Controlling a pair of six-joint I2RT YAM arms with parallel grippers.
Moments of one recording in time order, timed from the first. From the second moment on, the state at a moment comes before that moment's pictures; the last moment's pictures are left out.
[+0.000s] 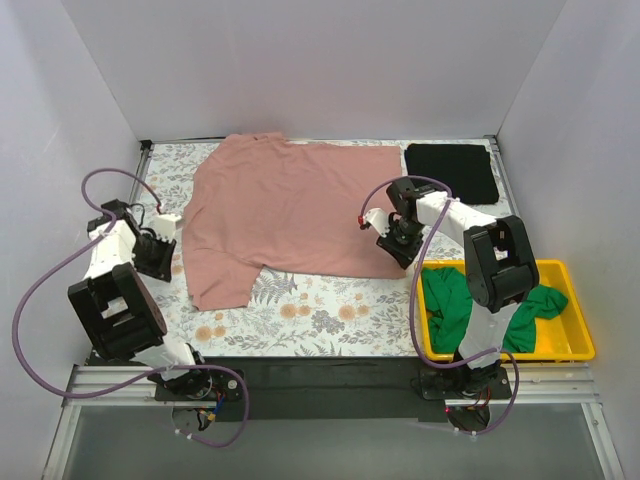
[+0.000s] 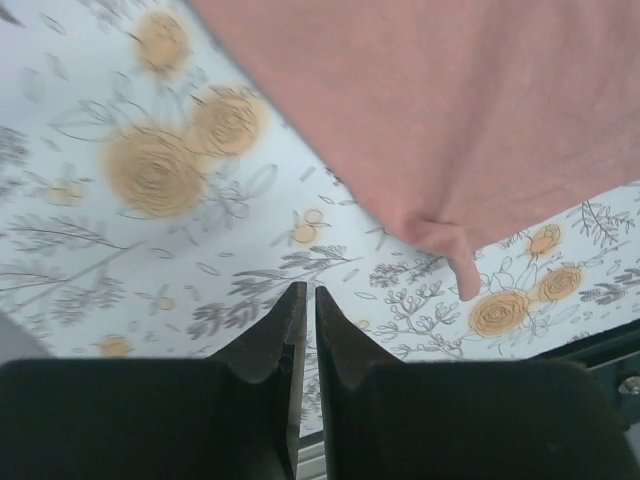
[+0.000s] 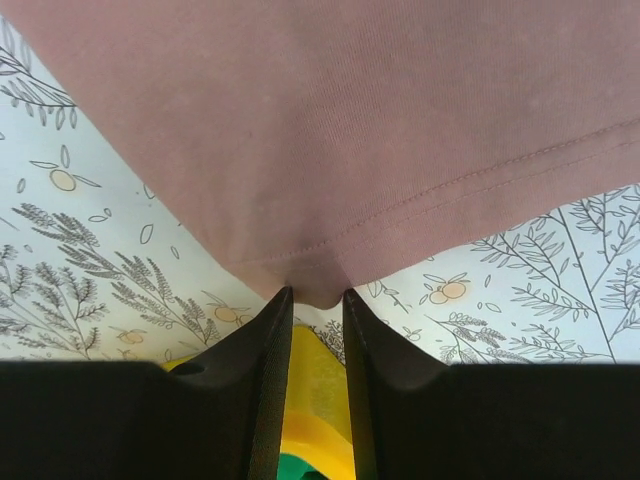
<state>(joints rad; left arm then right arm) 0.45 1.54 1.07 -0.98 0.30 0.81 0.39 1.85 1.27 -0.91 -0.16 -0.70</state>
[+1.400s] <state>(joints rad) 0.45 1.35 0.69 -0.82 0.23 0.76 0.51 1.73 1.06 -0.90 -0.18 -0.63</state>
